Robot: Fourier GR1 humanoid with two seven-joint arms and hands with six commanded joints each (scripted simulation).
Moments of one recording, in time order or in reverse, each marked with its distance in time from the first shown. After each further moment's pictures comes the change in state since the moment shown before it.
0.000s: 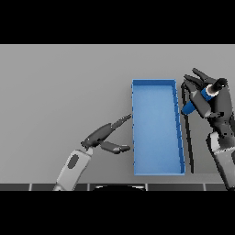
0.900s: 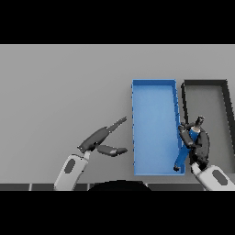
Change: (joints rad) left arm 0.039 0.010 -0.028 -0.024 0.019 0.007 0.015; right arm 0.570 -0.155 0.372 -0.018 -0.021 -0.516 -0.003
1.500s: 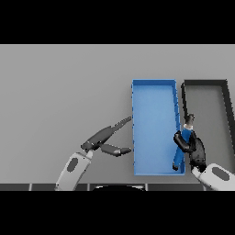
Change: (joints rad) left arm -0.006 -0.006 -0.002 -0.011 -0.001 0.006 0.038; right arm -0.287 -0.296 0.417 0.076 -0.269 -0.003 0.004
